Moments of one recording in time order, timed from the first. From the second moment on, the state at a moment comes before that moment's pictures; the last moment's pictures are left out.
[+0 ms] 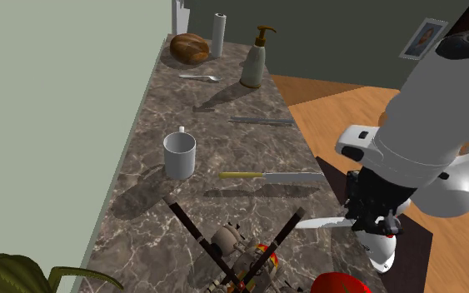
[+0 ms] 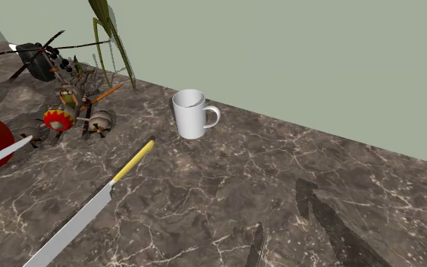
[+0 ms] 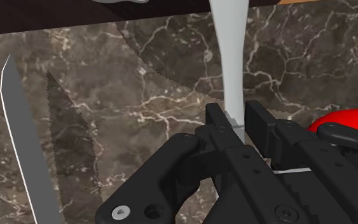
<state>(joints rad) 0.58 -1.02 0.53 -2.74 0.47 1.56 -0.06</state>
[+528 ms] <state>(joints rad) 0.60 -1.00 0.58 -2.83 0.52 1.67 -0.07</state>
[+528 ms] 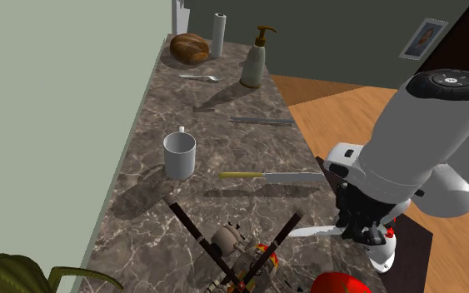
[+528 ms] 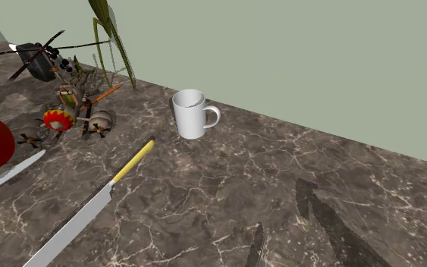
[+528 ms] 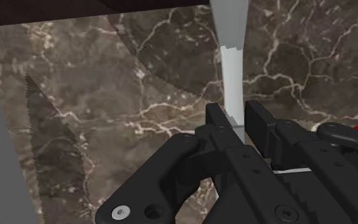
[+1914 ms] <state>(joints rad) 0.61 -0.94 0.66 -2.91 0.60 1.81 -0.08</state>
